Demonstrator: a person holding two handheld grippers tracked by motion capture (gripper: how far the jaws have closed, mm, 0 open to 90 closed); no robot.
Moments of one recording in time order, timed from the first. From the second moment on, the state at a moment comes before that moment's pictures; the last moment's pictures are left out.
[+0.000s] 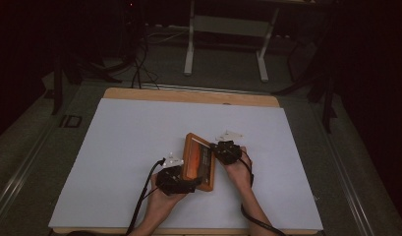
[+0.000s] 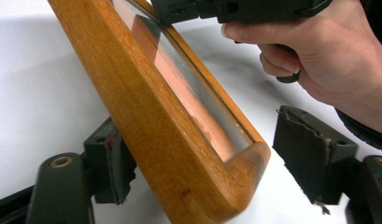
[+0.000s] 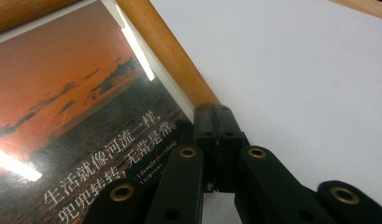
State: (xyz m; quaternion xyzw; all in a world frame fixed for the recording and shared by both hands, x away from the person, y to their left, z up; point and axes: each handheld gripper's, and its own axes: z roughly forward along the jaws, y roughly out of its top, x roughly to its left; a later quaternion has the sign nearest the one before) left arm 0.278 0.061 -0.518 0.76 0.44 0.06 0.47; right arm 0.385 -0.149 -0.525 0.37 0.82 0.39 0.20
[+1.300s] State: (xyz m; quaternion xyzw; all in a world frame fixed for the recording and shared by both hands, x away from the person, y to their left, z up) left arm 0.291 0.064 -0.527 0.73 0.49 -0.01 0.48; right arm 0.381 -0.147 -0.520 0.35 0.83 0.36 0.22
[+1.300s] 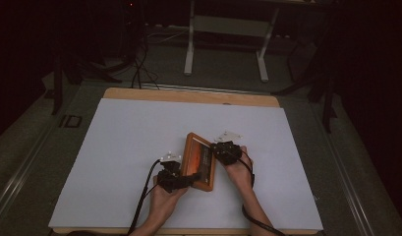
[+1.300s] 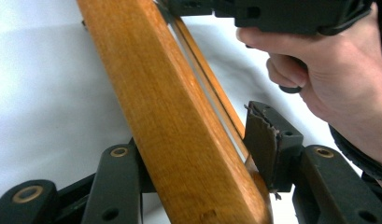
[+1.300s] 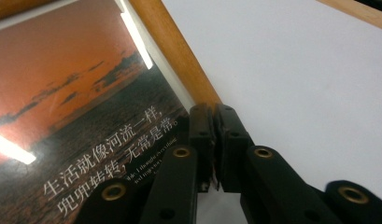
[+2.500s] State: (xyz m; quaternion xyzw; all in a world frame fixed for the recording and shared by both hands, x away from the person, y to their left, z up) left arm 0.304 0.032 -0.488 0.80 0.39 0.06 0.45; right arm 0.334 -0.218 -0.455 0.34 0.79 0.44 0.24
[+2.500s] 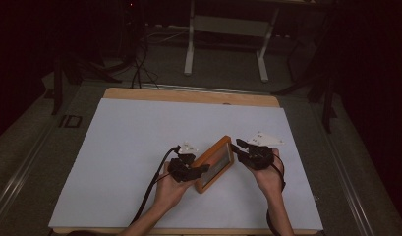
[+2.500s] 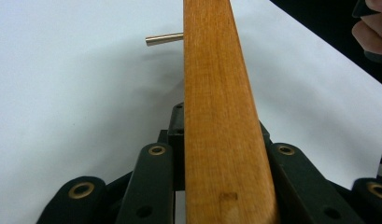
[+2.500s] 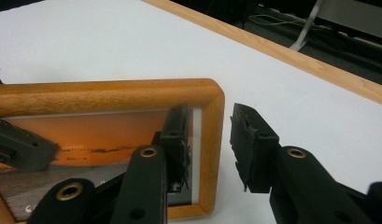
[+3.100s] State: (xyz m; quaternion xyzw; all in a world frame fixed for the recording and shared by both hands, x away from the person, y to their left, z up) left arm 0.317 0.052 -0.466 0.82 0.37 0.03 0.44; right arm 0.333 -0.217 -0.456 0.33 0.80 0.44 0.23
